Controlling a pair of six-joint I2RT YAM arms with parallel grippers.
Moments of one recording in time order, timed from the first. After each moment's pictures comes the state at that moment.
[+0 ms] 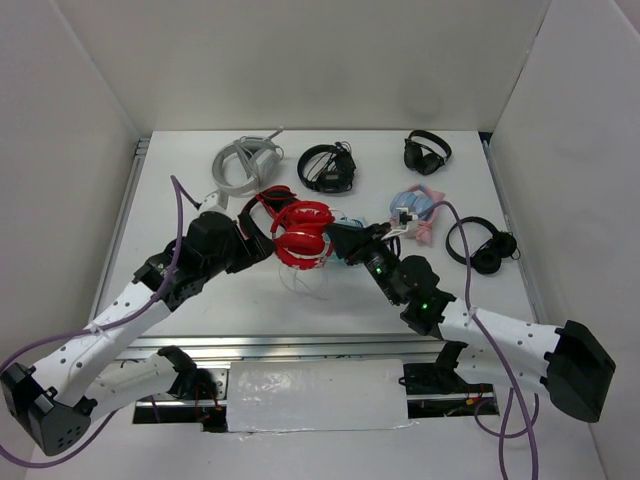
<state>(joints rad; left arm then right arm) -0.62 0.95 0.93 -0.59 -0.17 -0.91 0.90 0.97 0.46 0.74 0.36 0.71</state>
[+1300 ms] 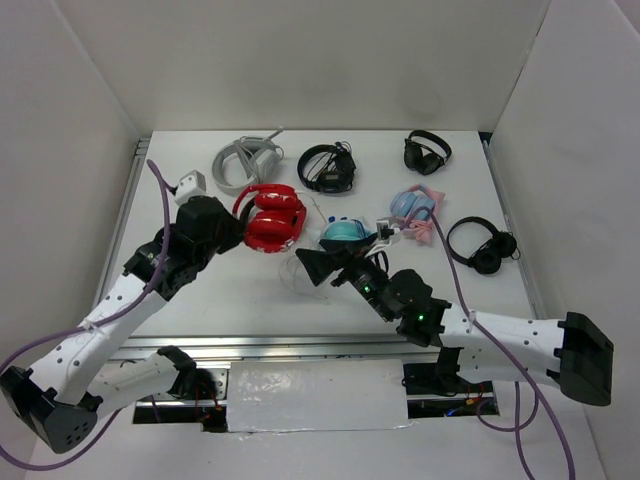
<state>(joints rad) -0.57 0.98 1.03 -0.63 -0.37 -0.89 1.13 1.01 0.50 0.74 0.46 0.64</state>
